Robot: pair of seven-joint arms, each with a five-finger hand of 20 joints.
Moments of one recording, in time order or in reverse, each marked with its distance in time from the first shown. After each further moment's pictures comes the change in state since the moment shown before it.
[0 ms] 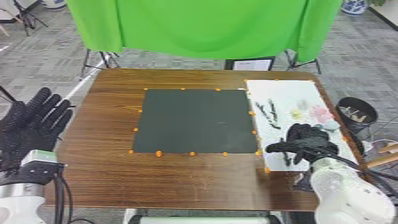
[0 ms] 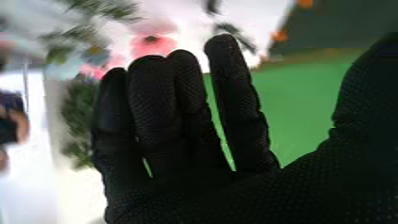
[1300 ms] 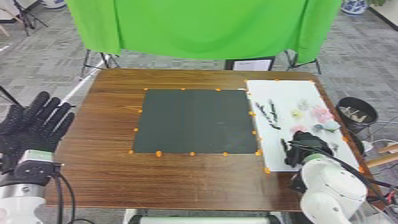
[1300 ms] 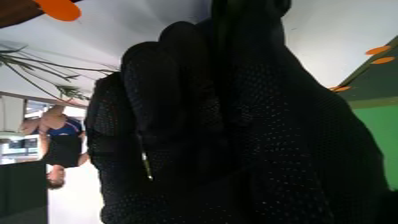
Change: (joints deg) left arm -0.5 -1.9 -0.2 0.0 -5.5 -1.7 -1.5; right arm 6.5 -7.0 -2.1 8.7 5.7 -3.2 8.8
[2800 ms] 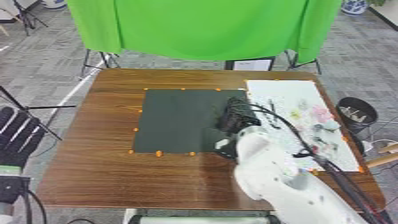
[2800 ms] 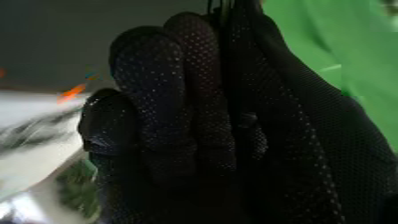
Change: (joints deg) left arm 12.4 -0.3 -10.2 -0.3 -6.0 -0.8 3.4; right arm 32.1 -4.7 -33.6 9.7 19.5 33.0 -1.2
